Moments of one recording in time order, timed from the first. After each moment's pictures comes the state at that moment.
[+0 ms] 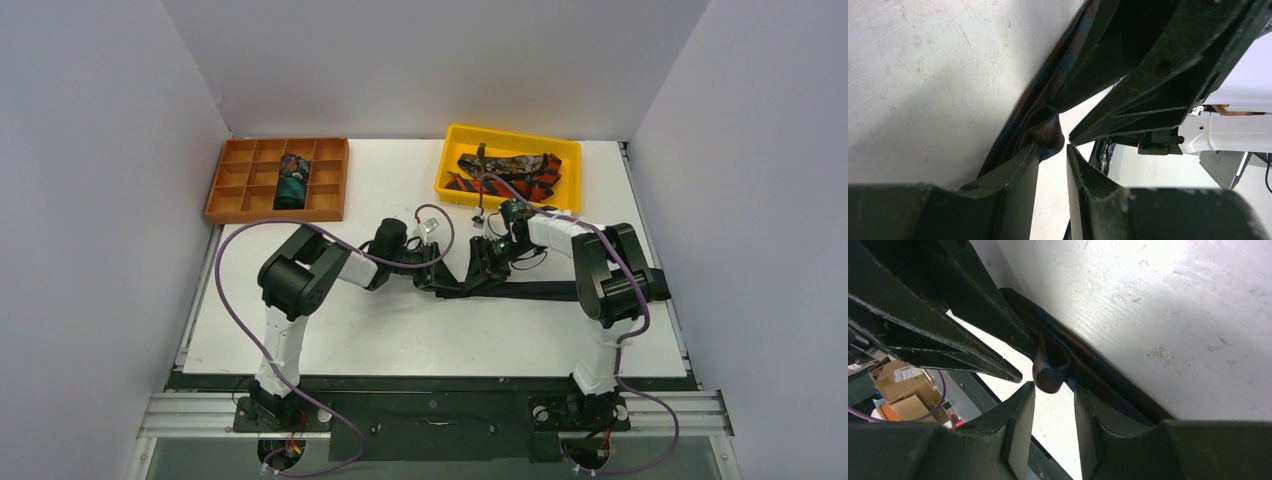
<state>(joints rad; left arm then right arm) -0.59 2.12 0.97 0.61 0.86 -0.94 0.31 1.90 1.17 -0.66 -0.74 0.12</state>
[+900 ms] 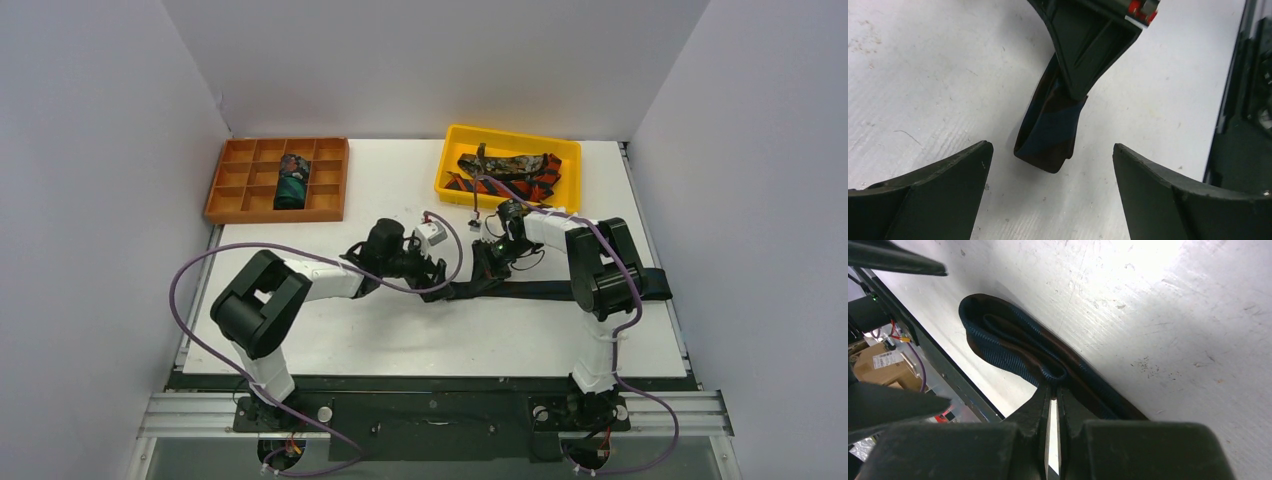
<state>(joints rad) -0.65 1.76 0.86 0.36 0.58 -0.13 0.31 1.98 1.22 -0.71 -0.71 0.03</state>
